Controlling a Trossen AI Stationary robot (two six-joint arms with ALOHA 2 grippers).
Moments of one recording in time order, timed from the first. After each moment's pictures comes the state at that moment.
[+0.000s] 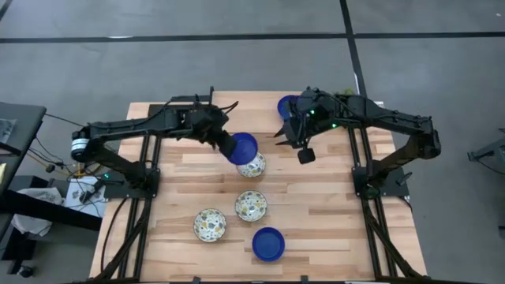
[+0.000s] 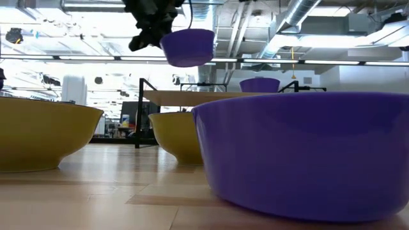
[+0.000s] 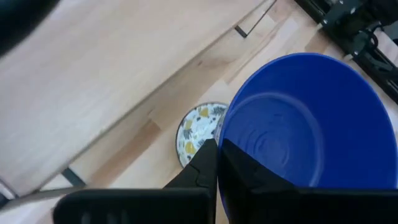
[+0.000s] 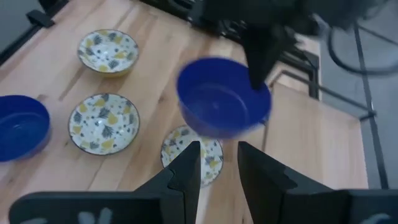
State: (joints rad) left arm 0.19 1.23 1.27 -0.72 -0.10 -0.52; right arm -0.14 1.43 1.62 -0.90 -0.18 -0.56
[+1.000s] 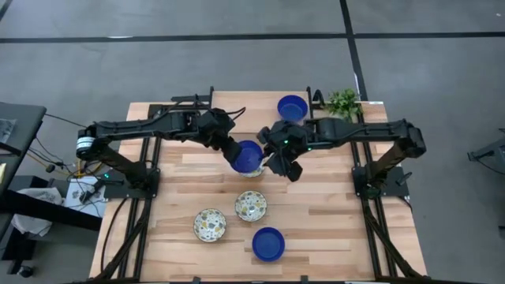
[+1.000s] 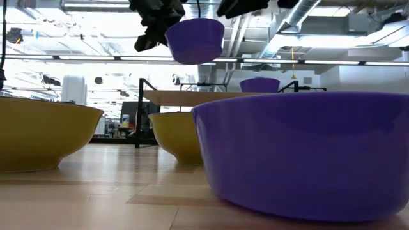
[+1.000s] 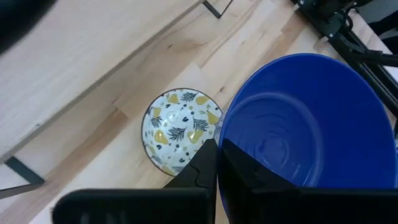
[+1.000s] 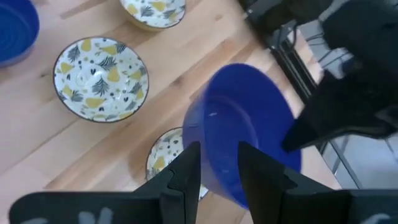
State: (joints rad) left arm 0.15 1.29 1.31 -0.72 -0.03 -0.56; right arm 0.01 1.60 1.58 -0.81 -0.07 -0.99
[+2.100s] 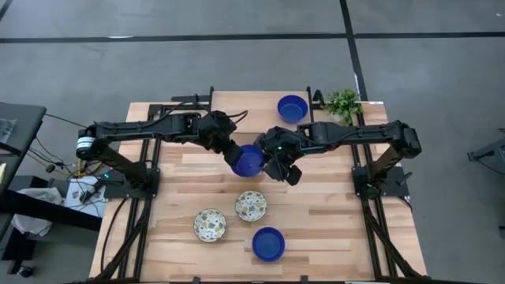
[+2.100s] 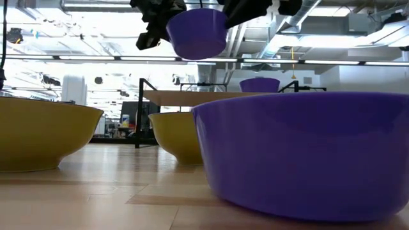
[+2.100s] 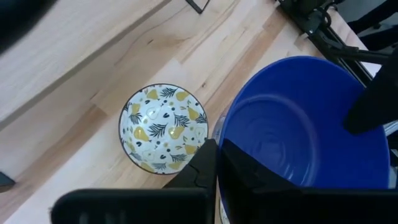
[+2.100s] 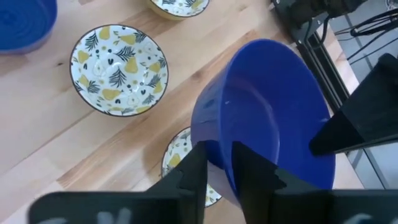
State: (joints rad) left arm 0.12 1.29 1.31 -0.69 0.01 -0.58; right arm 0.02 1.64 1.58 -0.84 -0.08 -1.00
